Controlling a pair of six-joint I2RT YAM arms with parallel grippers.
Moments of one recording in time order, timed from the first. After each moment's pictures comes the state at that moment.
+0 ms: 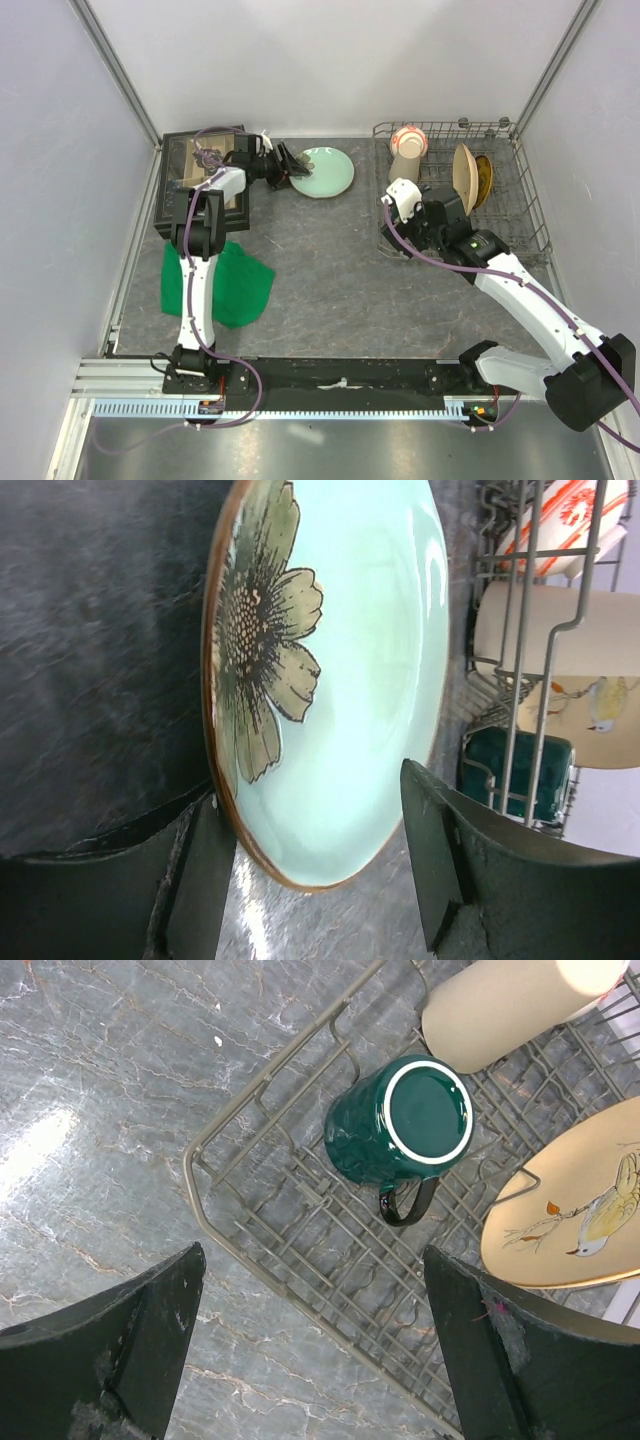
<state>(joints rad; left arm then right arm) -0.13 2.47 1.88 -0.08 0.71 -0.65 0.49 1.13 0.95 -0.46 0.06 -0.38</state>
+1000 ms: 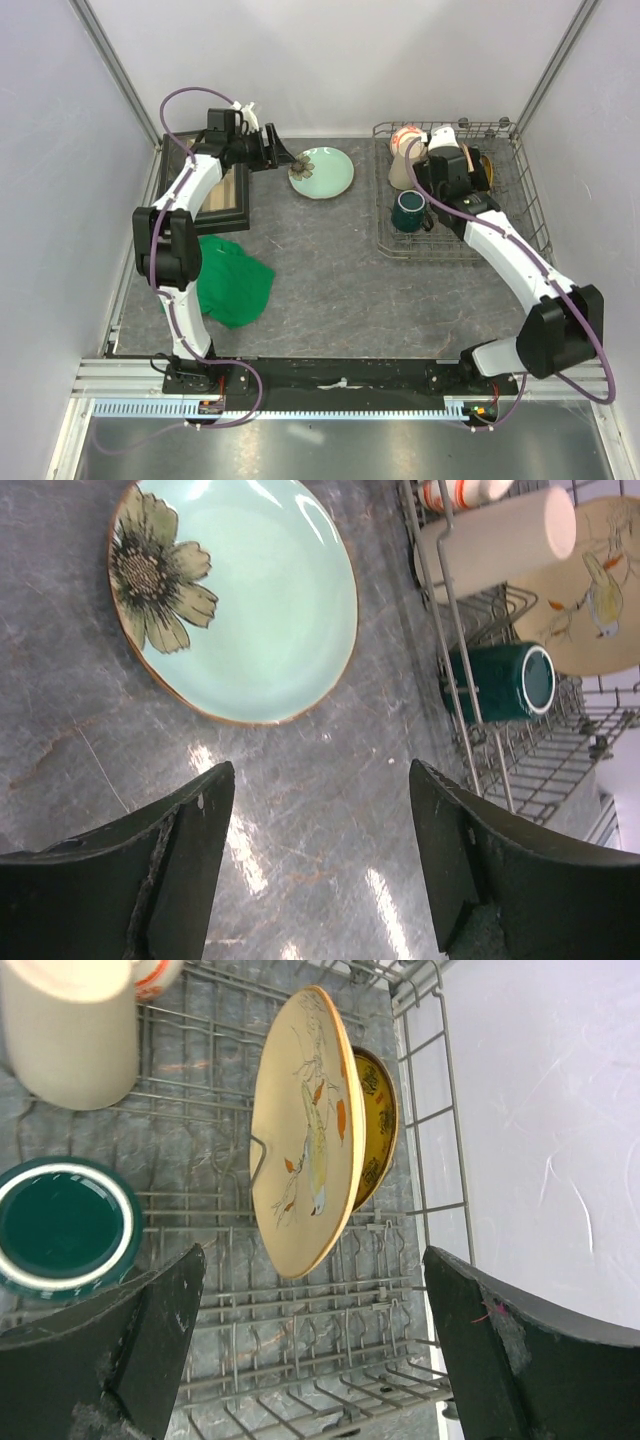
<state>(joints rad) -0.12 2.01 1.72 -0.37 0.61 -0.32 0.33 1.39 1.16 -0.29 0.64 -0.24</state>
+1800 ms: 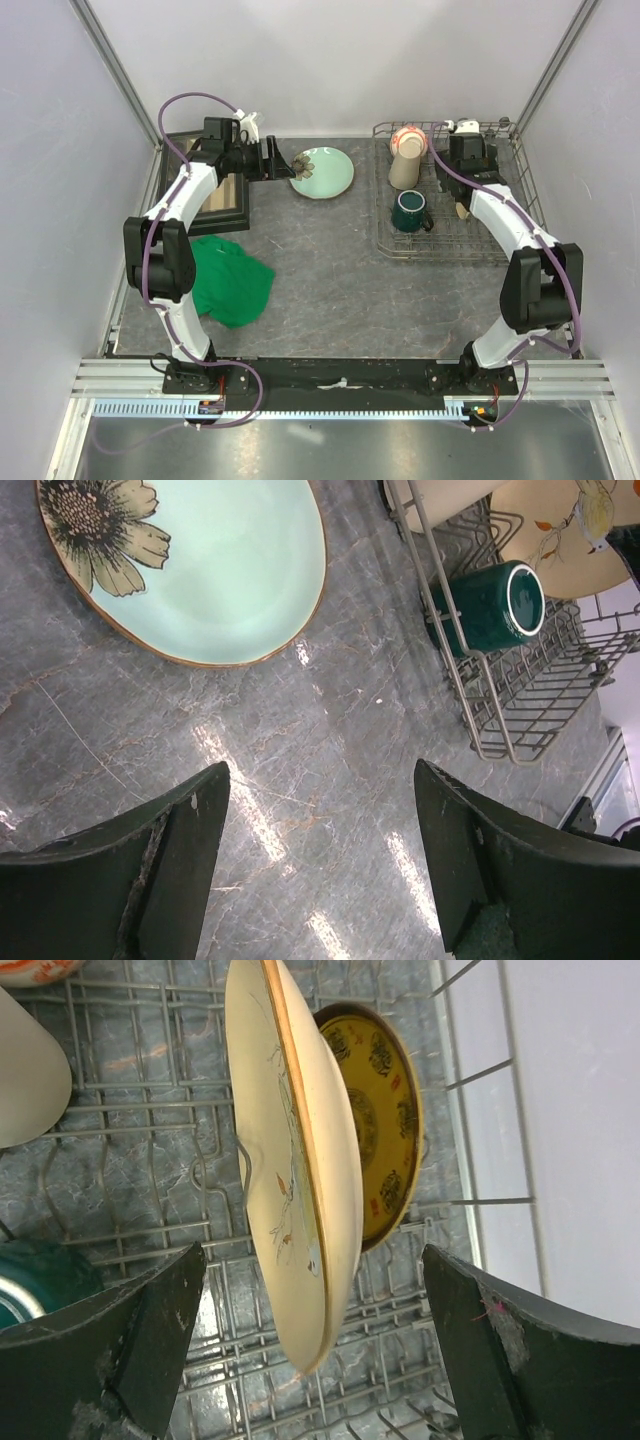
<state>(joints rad) -0.12 1.89 1.59 -0.41 0.69 -0.19 0.12 1.63 1.29 -0.30 0.49 -0.11</state>
